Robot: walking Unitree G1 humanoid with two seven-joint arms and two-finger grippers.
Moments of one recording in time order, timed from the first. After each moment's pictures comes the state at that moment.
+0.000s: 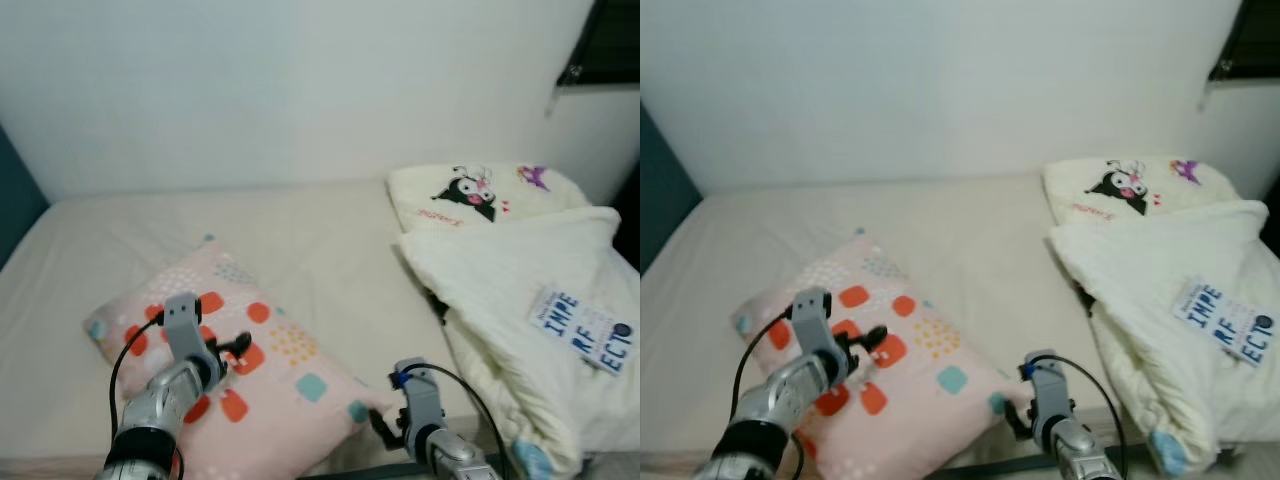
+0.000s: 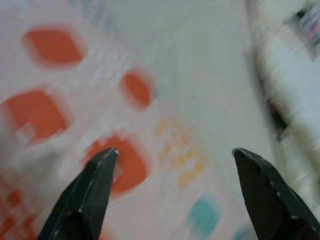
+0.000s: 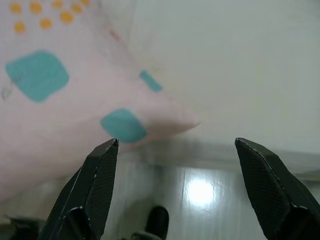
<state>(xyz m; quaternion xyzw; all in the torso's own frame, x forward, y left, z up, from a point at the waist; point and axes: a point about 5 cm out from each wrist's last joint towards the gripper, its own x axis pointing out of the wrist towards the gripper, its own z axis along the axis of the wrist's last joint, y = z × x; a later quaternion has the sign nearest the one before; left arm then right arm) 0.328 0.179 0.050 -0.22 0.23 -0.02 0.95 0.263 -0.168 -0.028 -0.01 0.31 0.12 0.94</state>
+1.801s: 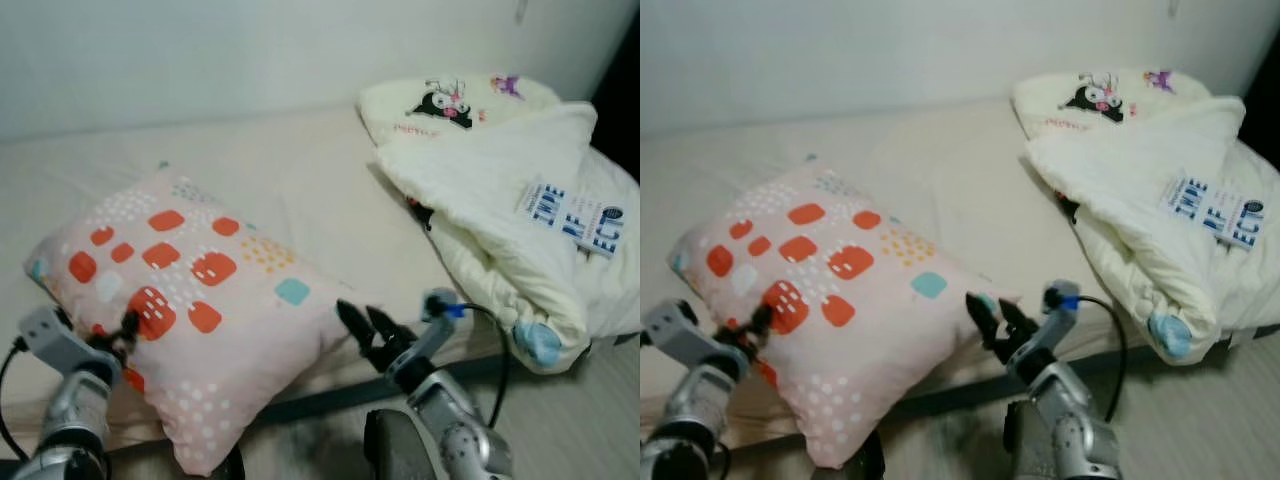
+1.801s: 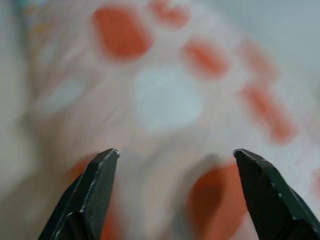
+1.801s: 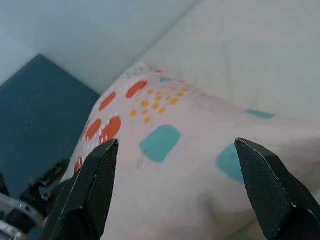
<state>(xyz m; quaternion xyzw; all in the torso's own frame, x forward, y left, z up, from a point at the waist) 0.313 0.308 0.080 -0.31 -0.01 0.12 0.94 0.283 -0.129 0.106 0.33 0.04 0.24 0.92</state>
